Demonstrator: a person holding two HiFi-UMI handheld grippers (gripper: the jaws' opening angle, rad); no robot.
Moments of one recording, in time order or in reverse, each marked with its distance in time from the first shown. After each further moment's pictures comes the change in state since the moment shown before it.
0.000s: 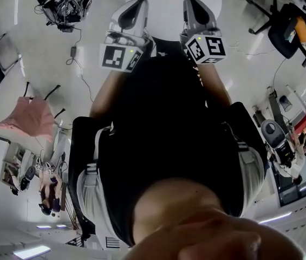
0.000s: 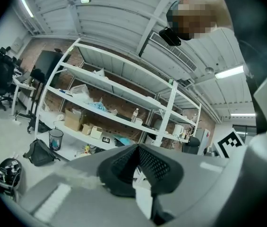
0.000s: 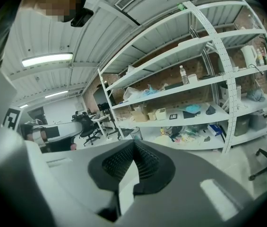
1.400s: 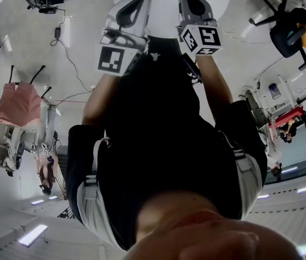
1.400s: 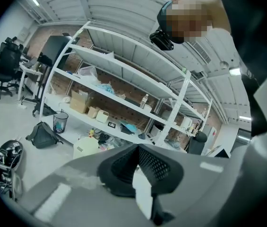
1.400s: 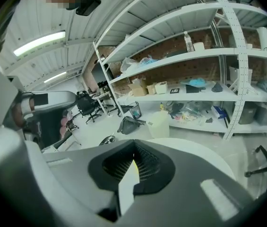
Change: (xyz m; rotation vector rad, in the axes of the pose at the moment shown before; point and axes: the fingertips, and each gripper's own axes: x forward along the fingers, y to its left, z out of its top) left arm 0.072 0.046 -0.083 -0.116 0.123 0.066; right arm 0.089 -0.072 -0.116 -0.028 0.289 0.025
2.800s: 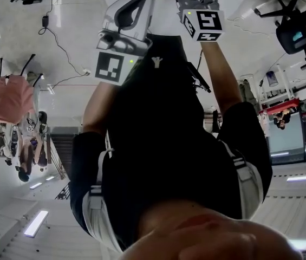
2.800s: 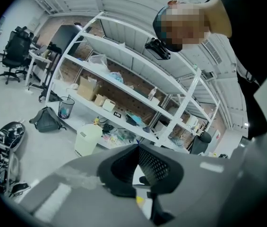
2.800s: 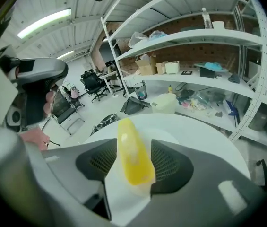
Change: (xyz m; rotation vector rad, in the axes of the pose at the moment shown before) left arm 0.032 0.033 -0.072 -0.100 0.044 0.037; right arm 0.081 -0.038 -0.090 -0.138 0.221 0.063
